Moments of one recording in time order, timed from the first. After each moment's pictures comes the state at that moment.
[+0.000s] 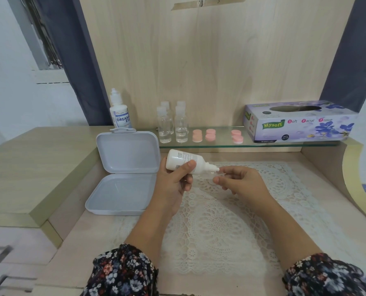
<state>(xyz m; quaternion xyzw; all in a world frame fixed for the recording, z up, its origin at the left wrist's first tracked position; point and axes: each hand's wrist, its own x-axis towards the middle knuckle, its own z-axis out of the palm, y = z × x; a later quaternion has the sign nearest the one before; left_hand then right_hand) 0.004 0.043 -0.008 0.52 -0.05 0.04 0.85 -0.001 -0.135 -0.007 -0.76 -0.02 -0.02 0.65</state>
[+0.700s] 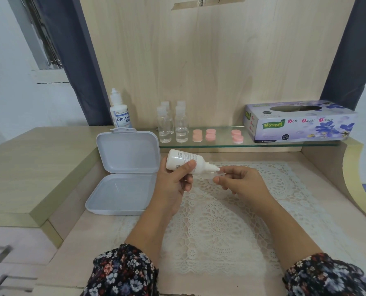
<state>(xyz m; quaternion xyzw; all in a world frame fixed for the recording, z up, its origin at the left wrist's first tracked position) 0.004 0.043 -0.008 0.52 -0.06 0.04 0.85 -0.002 -0.135 -0.007 -0.76 -0.02 -0.02 0.65</state>
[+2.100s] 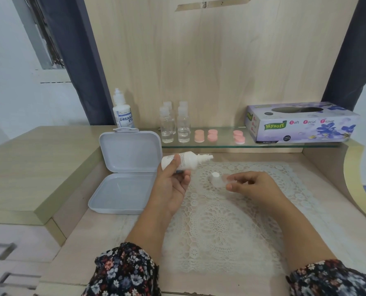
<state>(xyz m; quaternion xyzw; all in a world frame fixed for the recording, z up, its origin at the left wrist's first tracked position) 0.006 0.049 -0.007 0.37 0.04 0.00 0.93 -0.006 -0.160 -0.011 -0.83 -0.01 -0.01 0.56</state>
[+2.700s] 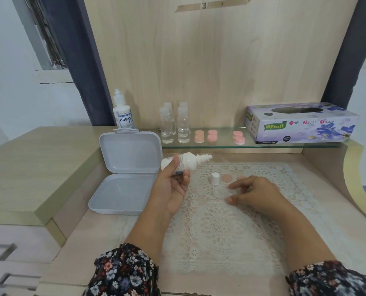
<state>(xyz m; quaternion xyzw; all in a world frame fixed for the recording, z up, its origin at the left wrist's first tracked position) 0.003 0.051 -0.005 0.34 0.06 -0.02 0.94 -0.001 -0.166 -0.019 -0.91 0.00 0.01 0.42</state>
